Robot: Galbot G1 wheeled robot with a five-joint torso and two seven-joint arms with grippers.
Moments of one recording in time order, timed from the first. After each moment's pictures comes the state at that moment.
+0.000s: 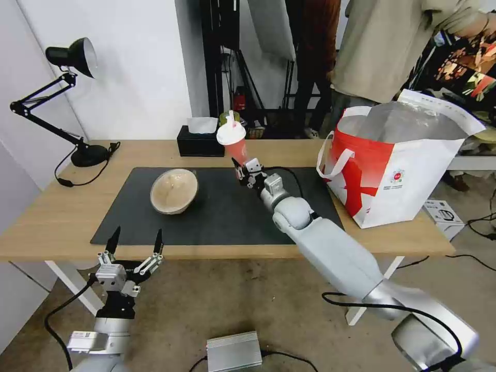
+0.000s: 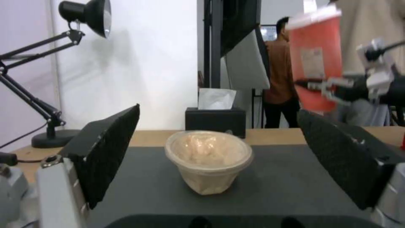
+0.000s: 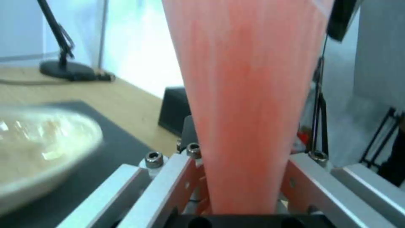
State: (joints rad) left arm 1.70 -1.36 -0.66 -2.12 -0.24 -0.38 0.06; right arm -0.35 1.23 -0.32 1.34 0.45 0.01 0.04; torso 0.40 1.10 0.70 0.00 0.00
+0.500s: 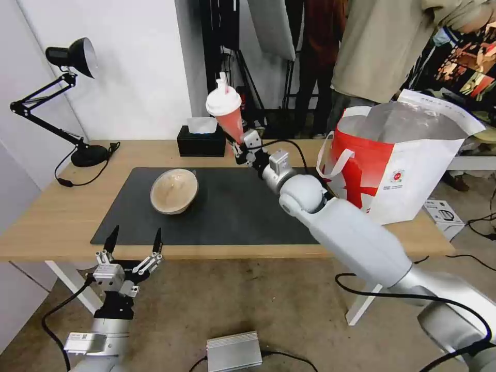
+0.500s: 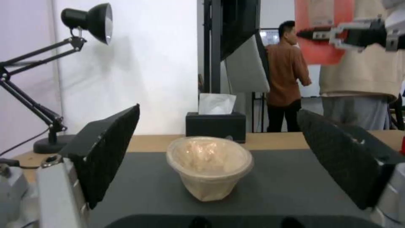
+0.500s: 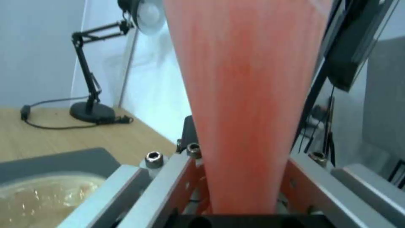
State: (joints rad) left arm 1.71 -1.36 -0.67 -2.14 -0.25 -0.38 0.06; right arm -0.23 1.13 -0.38 1.53 0.55 -0.06 0.05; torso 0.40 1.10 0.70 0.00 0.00
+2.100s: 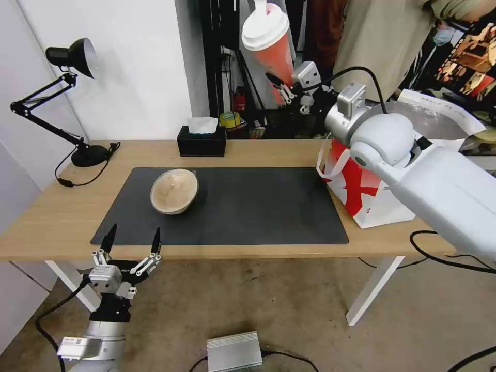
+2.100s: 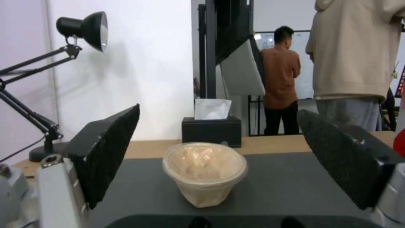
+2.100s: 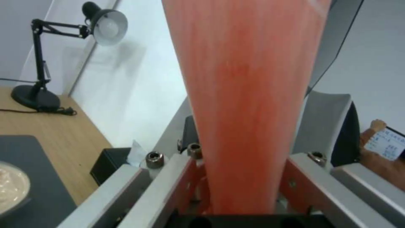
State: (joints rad) left arm 1.73 -1.34 -0.67 -2.16 -0.25 -0.39 0.06; right arm 0.00 0.76 -0.37 1.73 0.65 -0.17 -0.03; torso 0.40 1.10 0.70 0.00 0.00
